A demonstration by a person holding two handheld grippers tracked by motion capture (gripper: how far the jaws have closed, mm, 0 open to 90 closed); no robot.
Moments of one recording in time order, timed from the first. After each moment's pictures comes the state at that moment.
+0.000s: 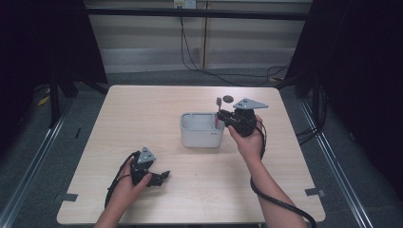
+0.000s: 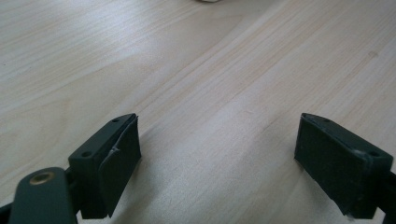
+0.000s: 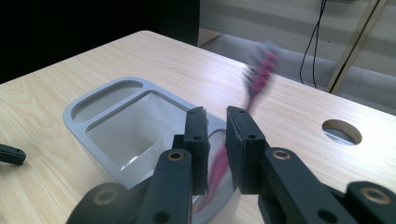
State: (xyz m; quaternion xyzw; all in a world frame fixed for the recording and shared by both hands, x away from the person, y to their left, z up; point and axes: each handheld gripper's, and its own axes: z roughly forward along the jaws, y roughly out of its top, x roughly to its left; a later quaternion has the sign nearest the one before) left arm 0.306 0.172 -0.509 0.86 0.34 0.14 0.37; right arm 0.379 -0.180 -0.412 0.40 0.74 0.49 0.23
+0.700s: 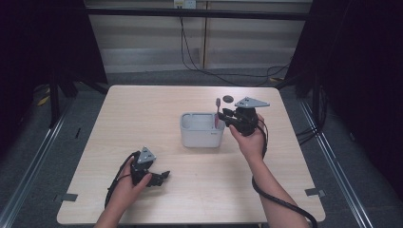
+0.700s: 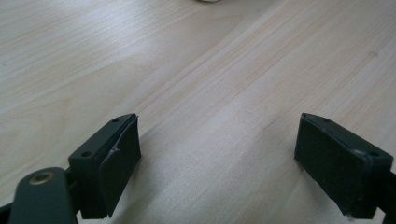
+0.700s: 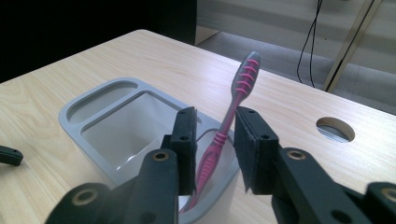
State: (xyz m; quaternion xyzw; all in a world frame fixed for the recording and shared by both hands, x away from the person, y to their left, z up) left arm 0.306 0.172 -0.509 0.86 0.34 0.14 0.37; right arm 0.380 -0.184 -0.408 0.41 0.74 0.48 0.23
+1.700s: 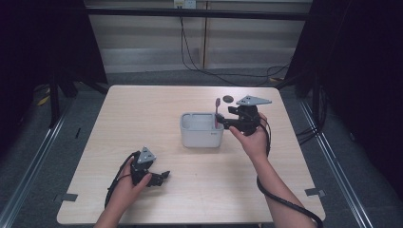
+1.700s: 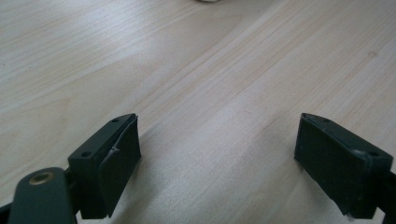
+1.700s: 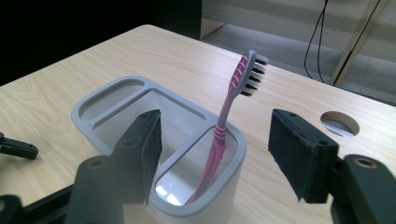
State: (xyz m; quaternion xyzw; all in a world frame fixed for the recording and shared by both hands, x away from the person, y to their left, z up) left arm 0.306 0.172 -0.509 0.86 0.34 0.14 0.37; right arm 0.379 -0.188 -0.399 0.41 0.75 0.48 0.21
